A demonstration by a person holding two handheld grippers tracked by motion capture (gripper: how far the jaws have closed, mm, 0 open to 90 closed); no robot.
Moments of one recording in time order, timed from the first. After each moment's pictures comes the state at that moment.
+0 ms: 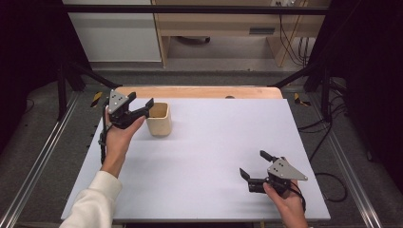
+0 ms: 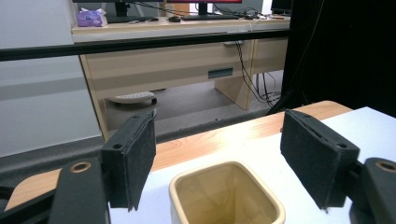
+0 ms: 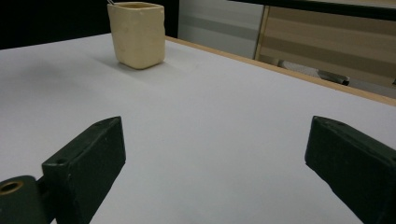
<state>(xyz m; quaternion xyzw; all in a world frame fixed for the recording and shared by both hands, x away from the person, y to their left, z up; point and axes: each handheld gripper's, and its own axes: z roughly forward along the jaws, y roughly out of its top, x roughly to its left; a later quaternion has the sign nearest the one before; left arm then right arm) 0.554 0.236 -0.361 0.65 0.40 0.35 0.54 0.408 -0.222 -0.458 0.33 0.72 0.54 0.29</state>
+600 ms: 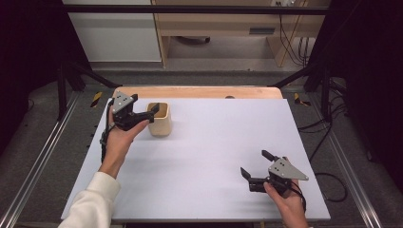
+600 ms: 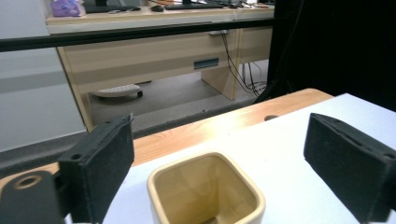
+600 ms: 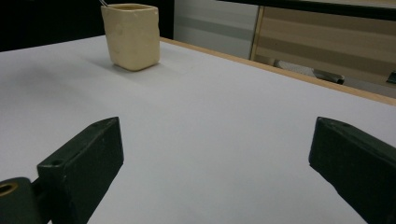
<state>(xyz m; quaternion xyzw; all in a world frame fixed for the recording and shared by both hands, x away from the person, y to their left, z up) 0.554 0.227 -0.363 0.68 0.39 0.32 0.54 0.408 -0.223 -0.457 0.34 0.71 0.54 0.30</state>
